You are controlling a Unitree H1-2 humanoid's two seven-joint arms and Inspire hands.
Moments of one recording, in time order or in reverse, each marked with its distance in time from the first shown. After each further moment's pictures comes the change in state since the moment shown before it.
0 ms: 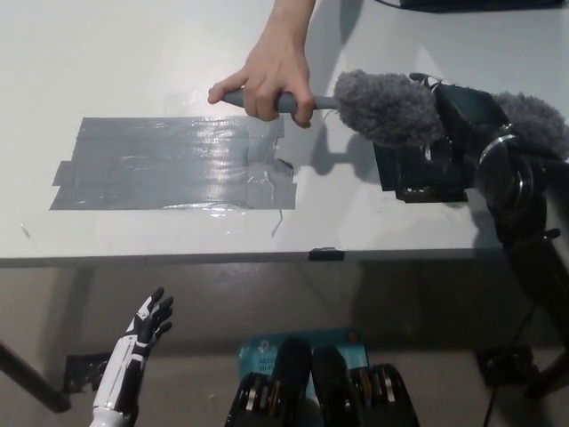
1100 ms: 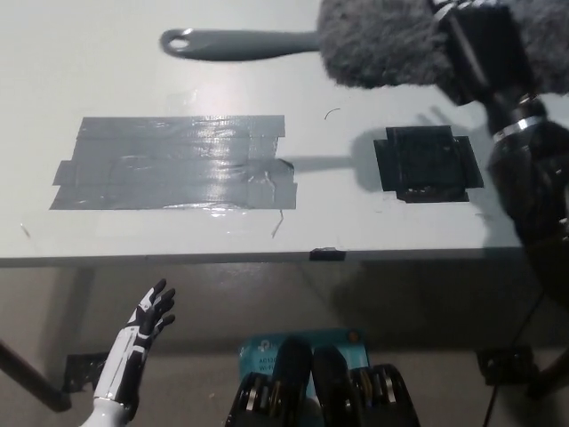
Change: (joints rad) left_arm -0.026 0.011 -0.001 0.000 0.000 0.001 -0.013; right_arm 0.003 -0.074 -0.011 -0.110 -0.024 -0.287 -0.465
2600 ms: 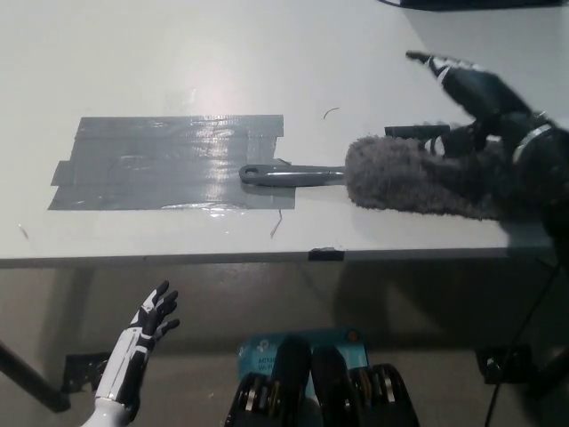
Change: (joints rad) left_arm -0.001 0.000 0.000 0.001 0.000 0.018 -0.013; right_arm 0.013 -0.070 -0.010 -0.105 0.305 0.169 0.531
